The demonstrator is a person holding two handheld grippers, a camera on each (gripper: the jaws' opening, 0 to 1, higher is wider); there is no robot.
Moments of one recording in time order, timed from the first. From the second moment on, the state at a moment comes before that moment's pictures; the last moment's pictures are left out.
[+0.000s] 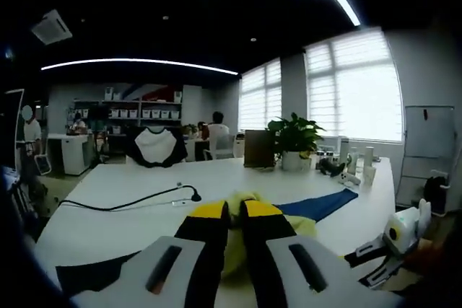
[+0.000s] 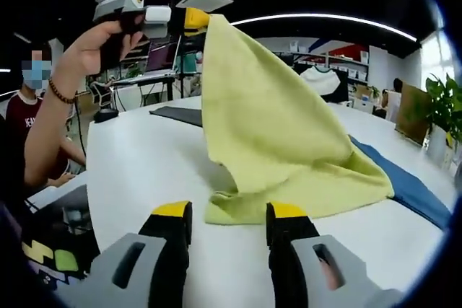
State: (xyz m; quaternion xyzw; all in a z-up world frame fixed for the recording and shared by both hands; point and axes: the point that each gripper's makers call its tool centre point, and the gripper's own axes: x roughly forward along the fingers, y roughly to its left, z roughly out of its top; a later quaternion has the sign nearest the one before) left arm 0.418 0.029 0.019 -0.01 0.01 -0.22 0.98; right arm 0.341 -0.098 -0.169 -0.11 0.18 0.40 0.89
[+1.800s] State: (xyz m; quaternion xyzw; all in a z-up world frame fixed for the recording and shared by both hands) left arm 0.290 0.007 -0.096 0.03 0.11 -0.34 0.93; right arm 0.310 -0.309 -0.113 -0.04 0.13 0.22 0.97
